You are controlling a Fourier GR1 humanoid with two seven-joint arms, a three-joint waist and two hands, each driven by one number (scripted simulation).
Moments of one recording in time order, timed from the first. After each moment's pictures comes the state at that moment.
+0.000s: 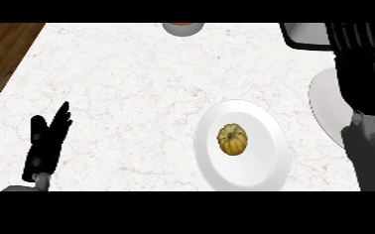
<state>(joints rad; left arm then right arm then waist) 0.00 0.46 -0.18 -1.37 0.23 0.33 0.20 -0.40 -0.36 0.00 -1.69 -0.28 -0.12 0.01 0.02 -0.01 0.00</state>
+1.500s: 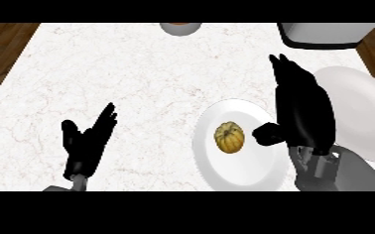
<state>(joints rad) 0.00 0.29 -0.27 -1.43 0.31 0.21 0.17 -0.49 -0.46 0.55 -1.85 0.79 0.12 1.15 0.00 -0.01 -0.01</state>
